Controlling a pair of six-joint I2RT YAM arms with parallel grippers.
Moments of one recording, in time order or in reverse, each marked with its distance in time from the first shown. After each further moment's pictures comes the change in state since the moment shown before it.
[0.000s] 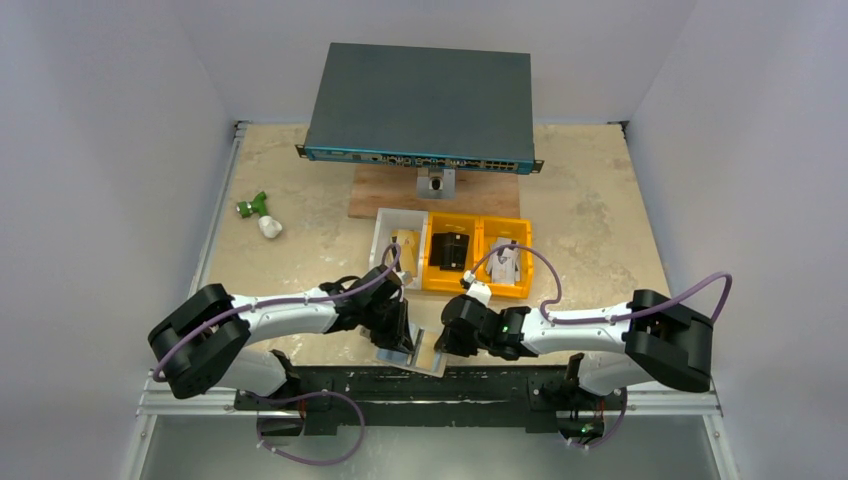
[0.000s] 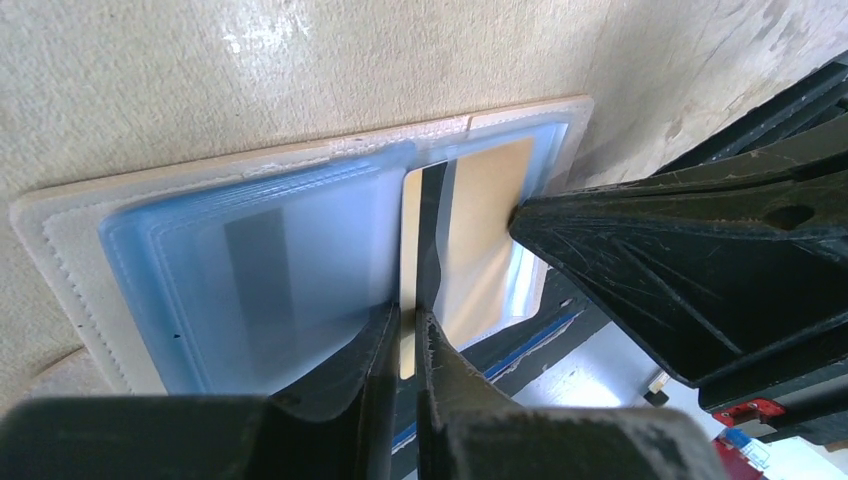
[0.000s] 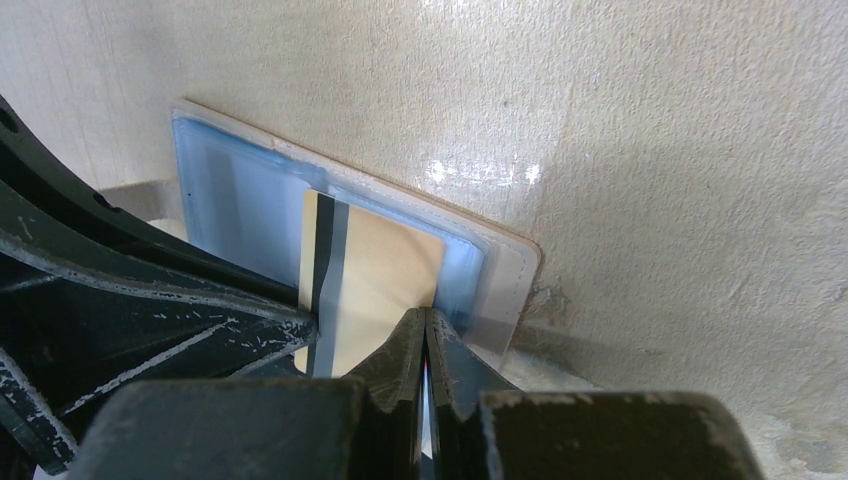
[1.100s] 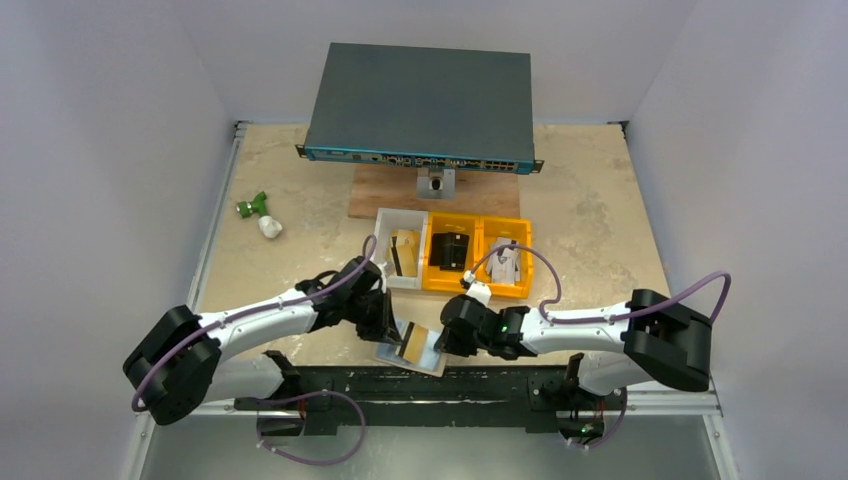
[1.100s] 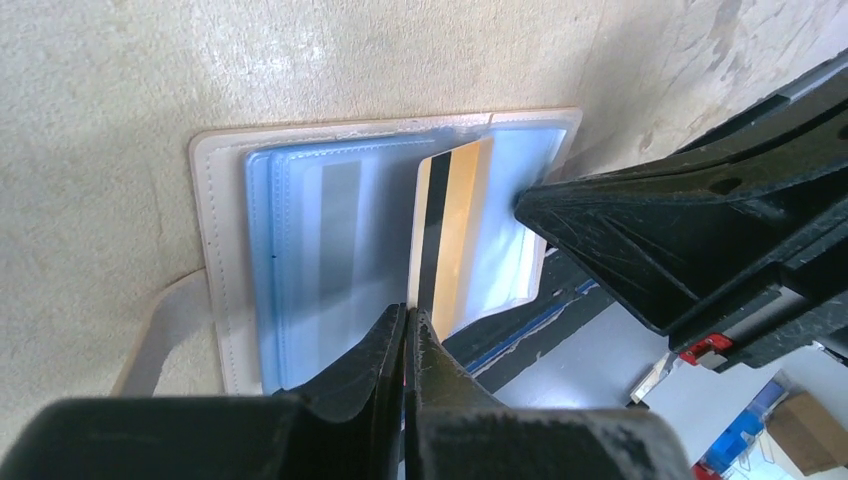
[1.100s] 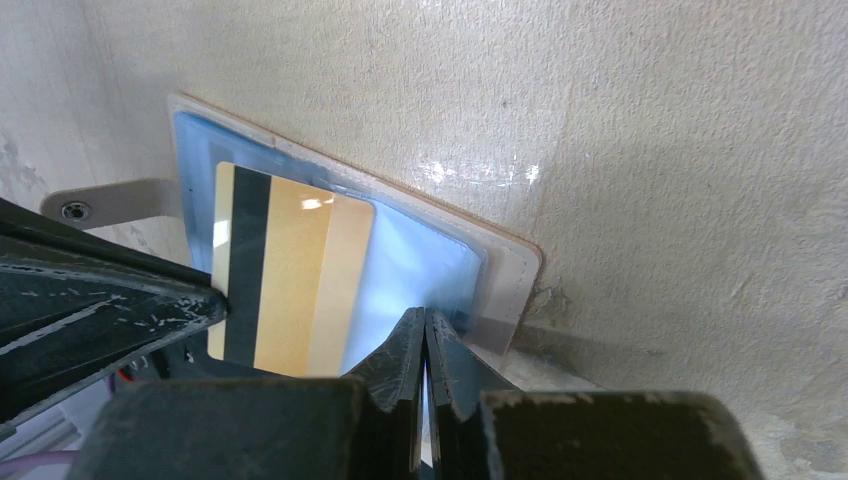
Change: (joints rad) left arm 0.123 -0.146 -0.030 -0.101 0.023 0.058; right arm 0.000 0.004 0.004 -0.003 0.003 0.010
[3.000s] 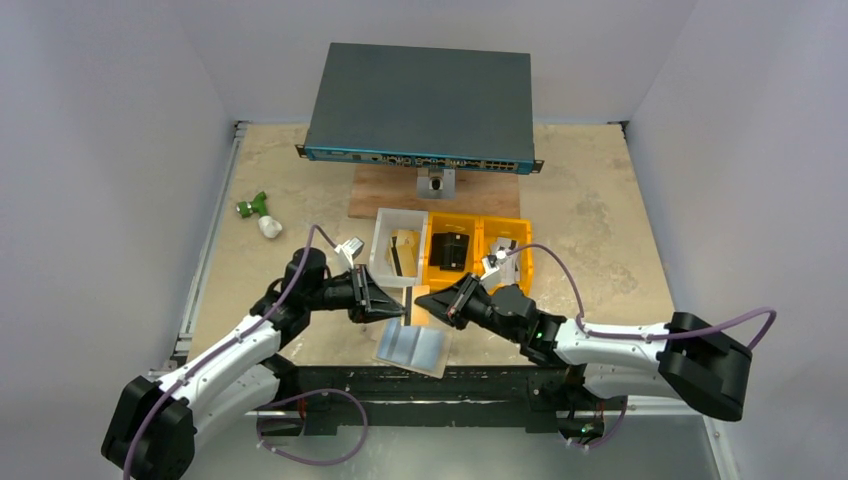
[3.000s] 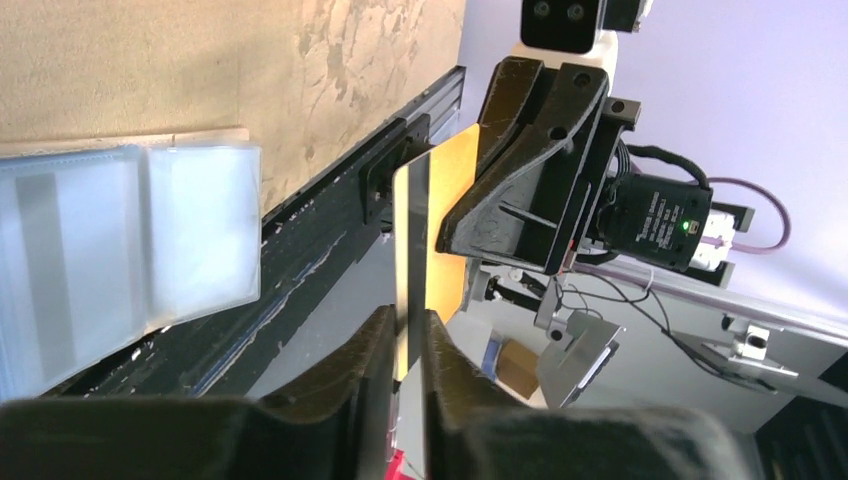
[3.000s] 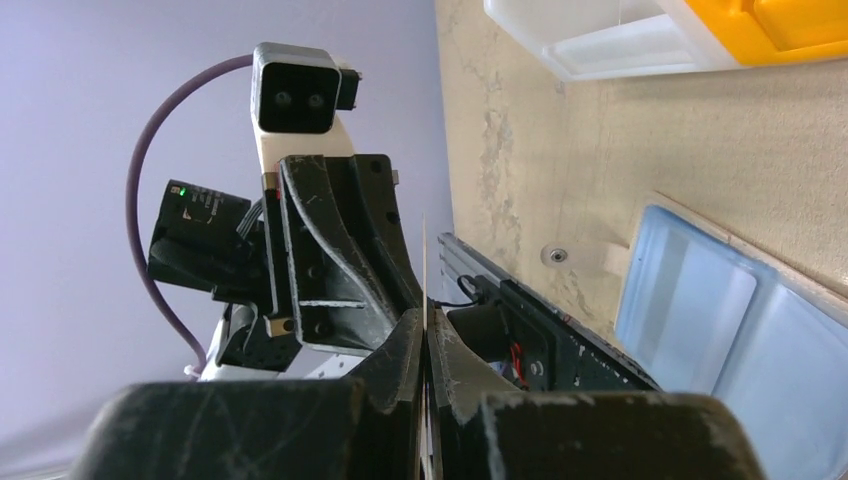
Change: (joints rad) left arm 0.295 -0.358 -0.170 0.365 0.432 -0.392; right arm -0.135 -0.246 -0.245 0.765 -0.087 0.218
